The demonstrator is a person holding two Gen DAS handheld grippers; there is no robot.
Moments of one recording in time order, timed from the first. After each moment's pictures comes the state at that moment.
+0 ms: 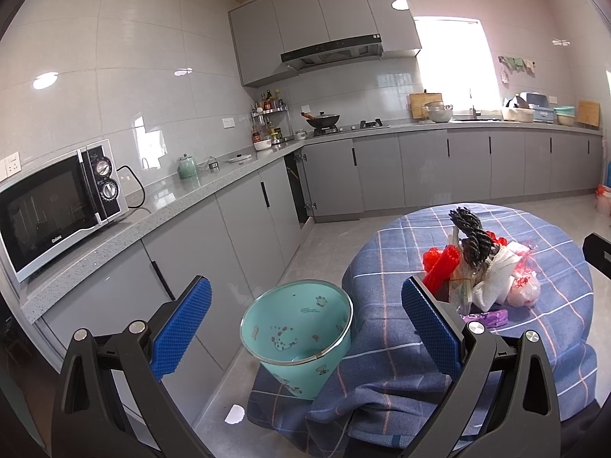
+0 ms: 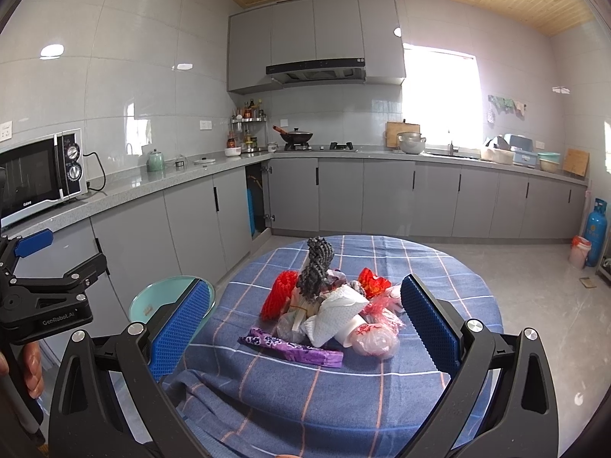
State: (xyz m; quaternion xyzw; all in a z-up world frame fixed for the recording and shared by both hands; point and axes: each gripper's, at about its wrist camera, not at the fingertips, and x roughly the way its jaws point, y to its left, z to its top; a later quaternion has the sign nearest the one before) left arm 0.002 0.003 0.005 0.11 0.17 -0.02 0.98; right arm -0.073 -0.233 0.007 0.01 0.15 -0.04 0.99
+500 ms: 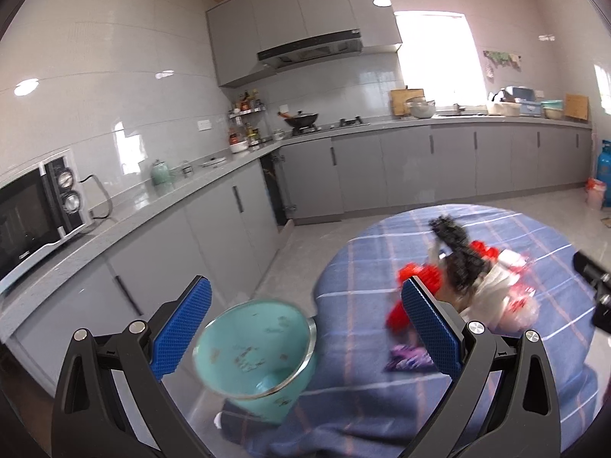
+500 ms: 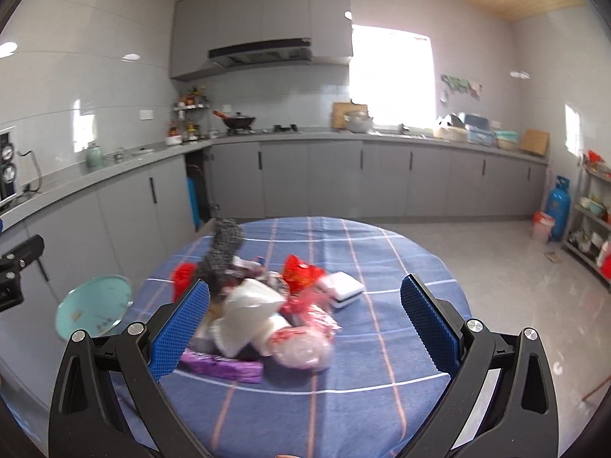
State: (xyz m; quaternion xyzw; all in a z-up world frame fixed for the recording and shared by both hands) left arm 0.066 -0.067 -0.012 0.12 0.17 -0.06 0.98; right arm -0.011 -0.313 -0.040 0.04 0.18 -0.14 0.97
